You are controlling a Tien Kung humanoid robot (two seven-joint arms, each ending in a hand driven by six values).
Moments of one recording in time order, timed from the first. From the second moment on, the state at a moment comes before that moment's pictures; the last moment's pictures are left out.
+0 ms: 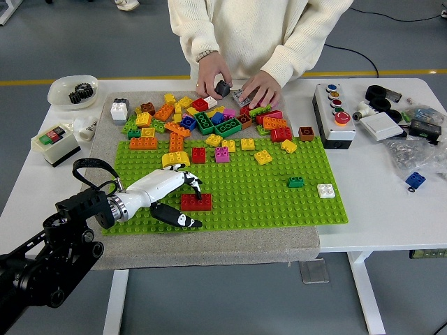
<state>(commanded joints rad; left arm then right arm) -0.42 0.18 -1.04 -1.09 2.19 -0.17 -0.27 0.16 -0.10 1.65 0.18 -2.21 0.16 -0.17</state>
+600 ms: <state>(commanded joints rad) -0.39 0.20 -1.13 -1.24 2.14 -0.22 -0.24 0.16 -0.10 1.66 0.18 -2.21 0.16 -0.17</state>
